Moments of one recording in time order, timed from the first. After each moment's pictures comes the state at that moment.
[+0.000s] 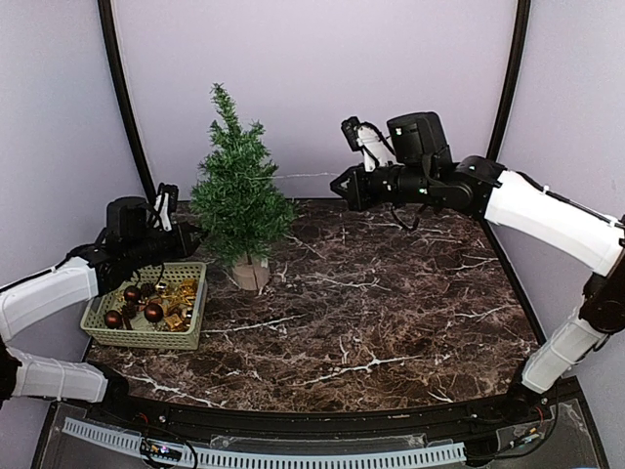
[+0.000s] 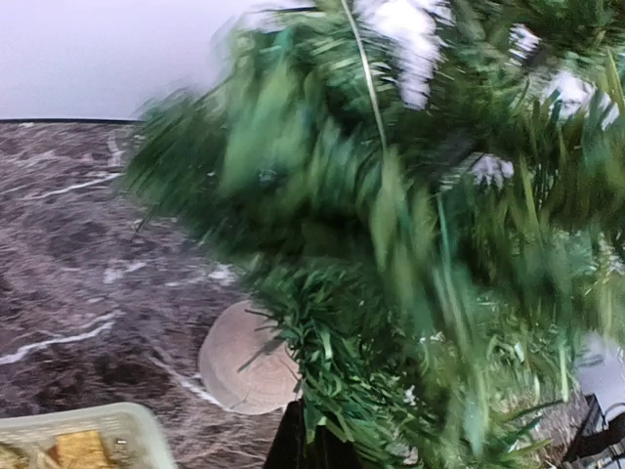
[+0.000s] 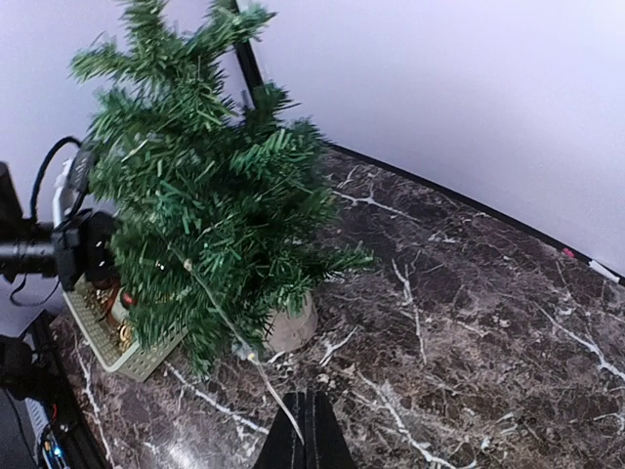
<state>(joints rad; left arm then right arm) -0.36 1.09 0.70 0.00 0.20 -0.42 0.84 1.56 1.56 -0.40 0.00 0.21</state>
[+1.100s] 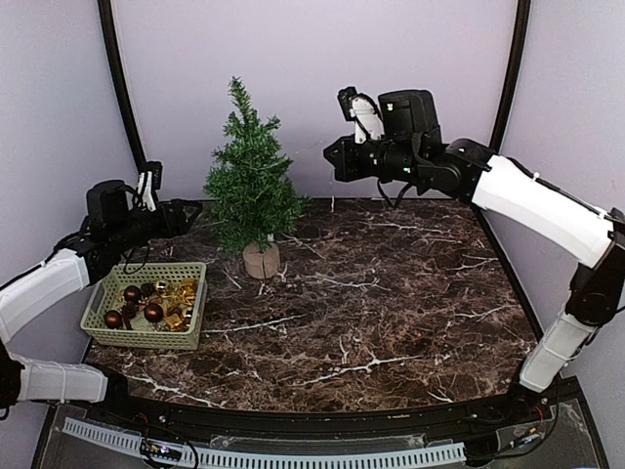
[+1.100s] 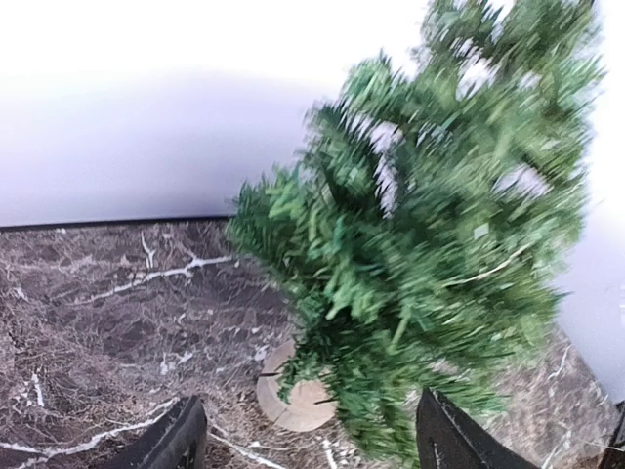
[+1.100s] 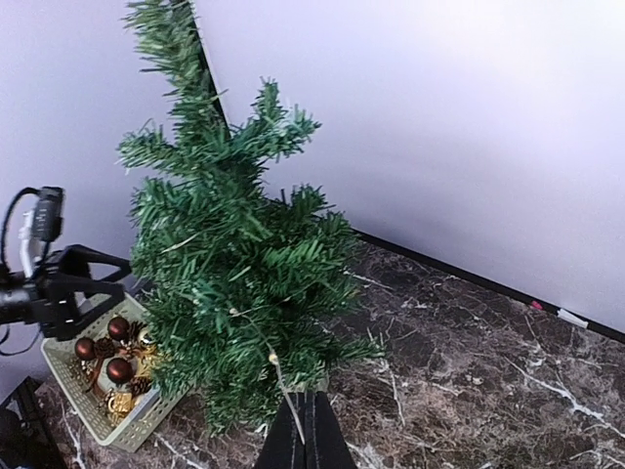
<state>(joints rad) -0.21 1.11 0.77 0.06 0.30 -0.27 0.89 1.63 1.72 -0.37 0.14 0.21</state>
